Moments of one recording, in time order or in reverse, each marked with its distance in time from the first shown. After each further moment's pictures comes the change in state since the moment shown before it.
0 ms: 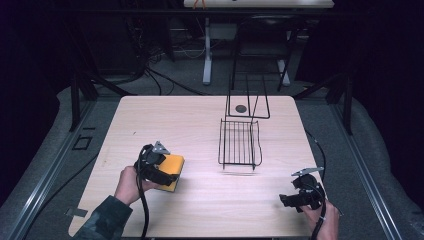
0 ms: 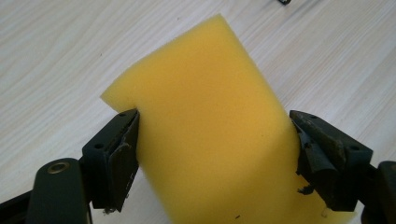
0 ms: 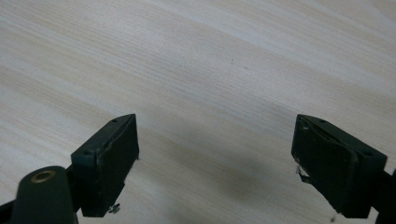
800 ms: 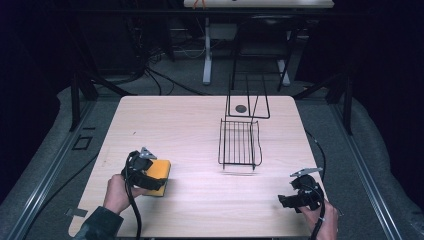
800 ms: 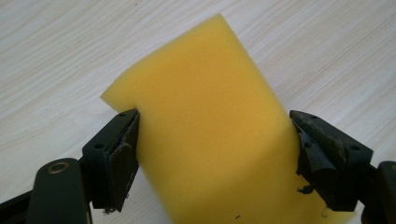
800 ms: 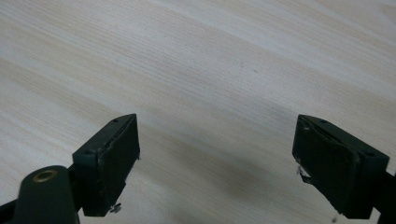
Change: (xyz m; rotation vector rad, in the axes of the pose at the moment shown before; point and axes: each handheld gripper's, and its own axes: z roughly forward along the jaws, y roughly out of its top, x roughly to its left) left arm 0.012 -0.036 -0.006 0.034 0.063 -0.097; right arm 0.005 0.000 -0.001 -0.006 0.009 -0.019
